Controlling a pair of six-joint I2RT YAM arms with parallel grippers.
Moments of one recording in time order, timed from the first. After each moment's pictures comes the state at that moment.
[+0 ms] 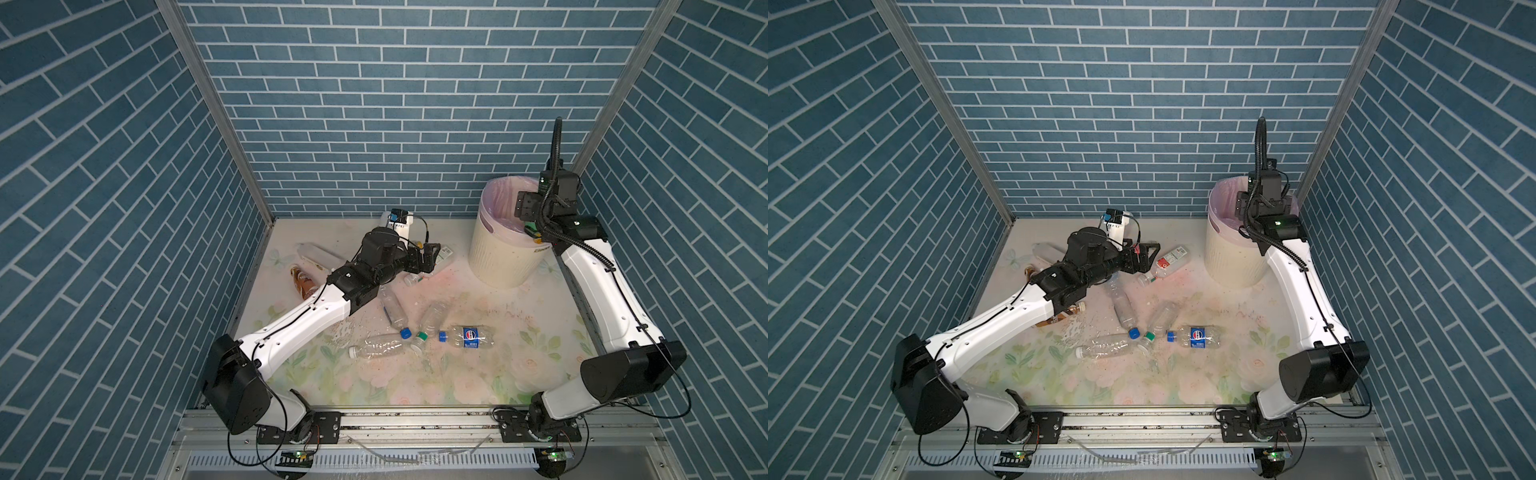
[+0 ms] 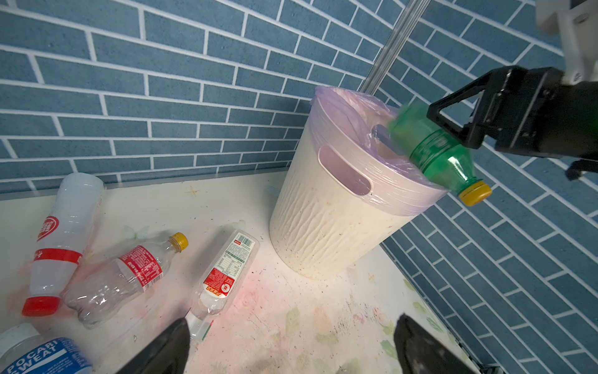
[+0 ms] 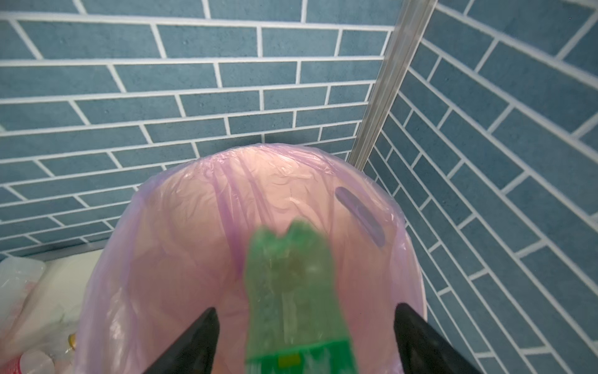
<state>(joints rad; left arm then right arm) -0.73 1.44 1.25 -0.10 0.01 -0.42 0.24 1.51 1.74 -0.66 0.44 0.10</state>
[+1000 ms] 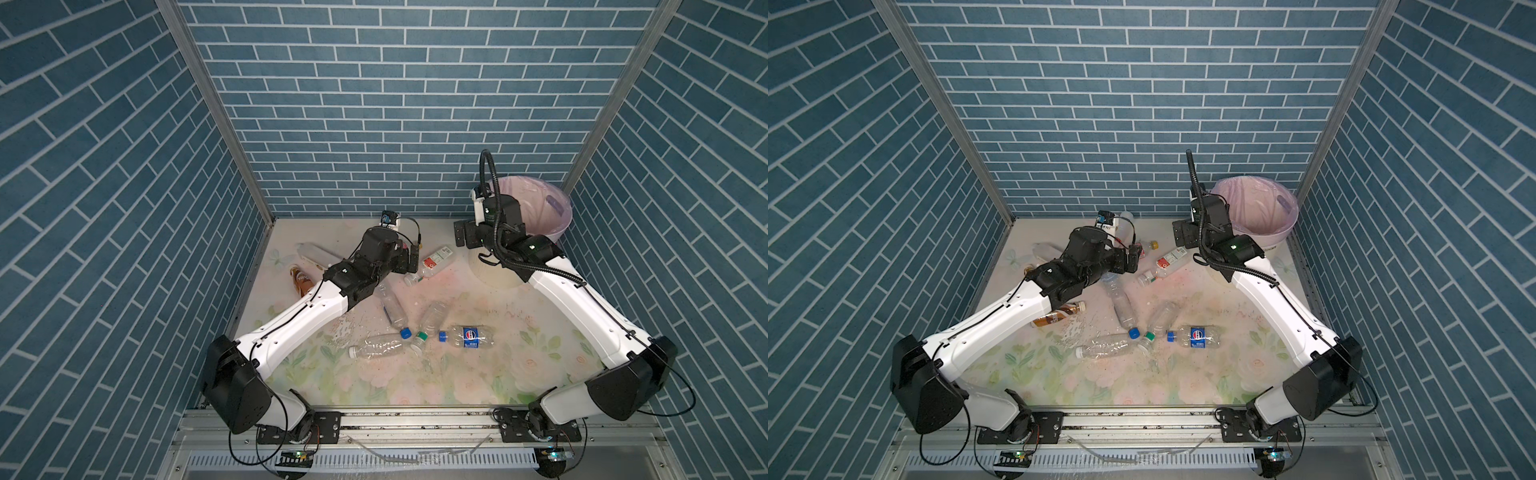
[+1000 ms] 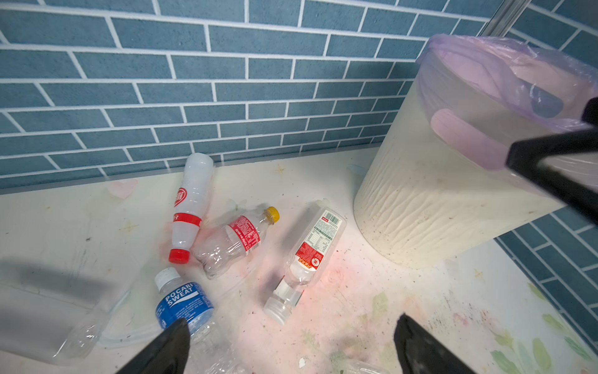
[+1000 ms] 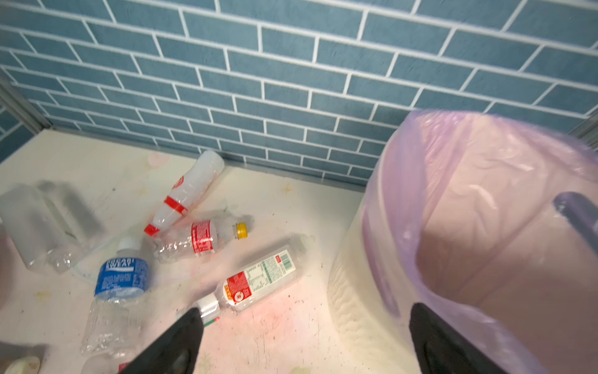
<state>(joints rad) -0.69 1.45 1.31 -0.34 -0.22 -0.32 0.57 1.49 1.53 -0.58 0.32 0.07</state>
